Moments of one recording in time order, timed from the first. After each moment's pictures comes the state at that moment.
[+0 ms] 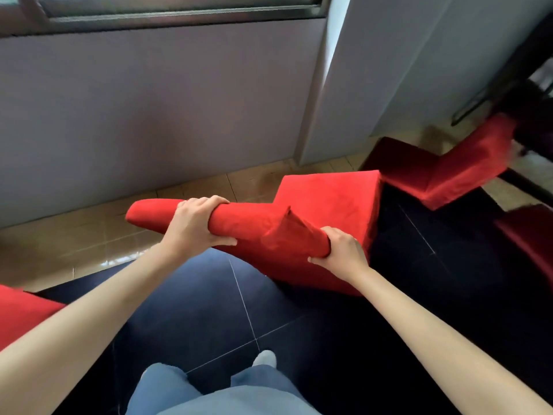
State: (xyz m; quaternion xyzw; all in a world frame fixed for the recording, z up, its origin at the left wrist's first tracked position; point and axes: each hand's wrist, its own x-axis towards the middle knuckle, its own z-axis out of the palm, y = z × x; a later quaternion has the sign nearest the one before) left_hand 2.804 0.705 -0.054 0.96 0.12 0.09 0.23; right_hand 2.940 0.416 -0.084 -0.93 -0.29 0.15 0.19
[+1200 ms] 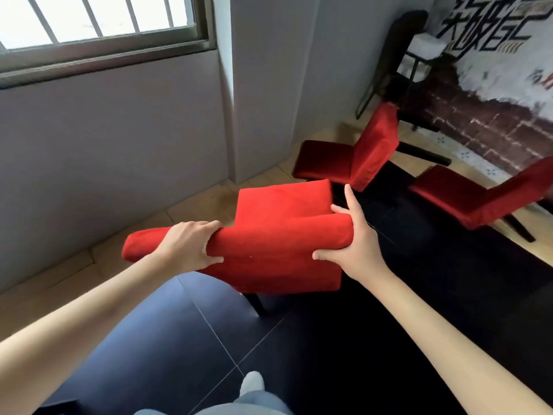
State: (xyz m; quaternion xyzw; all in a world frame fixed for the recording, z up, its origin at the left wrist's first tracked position) left_hand 2.860 0.617 -0.036 0.99 -0.09 0.01 0.09; right_hand 2.885 0.287 0.010 -0.88 -0.12 0.02 0.46
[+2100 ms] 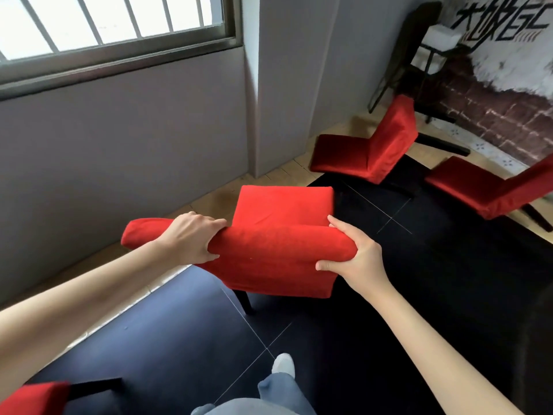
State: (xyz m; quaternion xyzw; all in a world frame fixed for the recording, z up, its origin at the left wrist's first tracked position) left_hand 2.794 0.709 -0.006 0.99 -0.15 -0.03 -0.05; right_hand 2.790 0.380 -0.003 -0.85 -0.11 0.00 0.51
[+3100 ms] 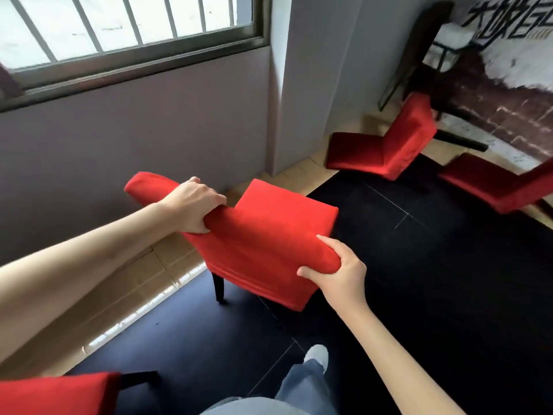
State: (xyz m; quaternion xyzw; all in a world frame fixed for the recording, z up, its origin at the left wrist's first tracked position) left_hand 2.786 0.851 0.022 0.96 -0.21 -0.05 -0.19; right_hand 2.706 0.542 -0.028 -0.85 -0.03 -0.06 0.52
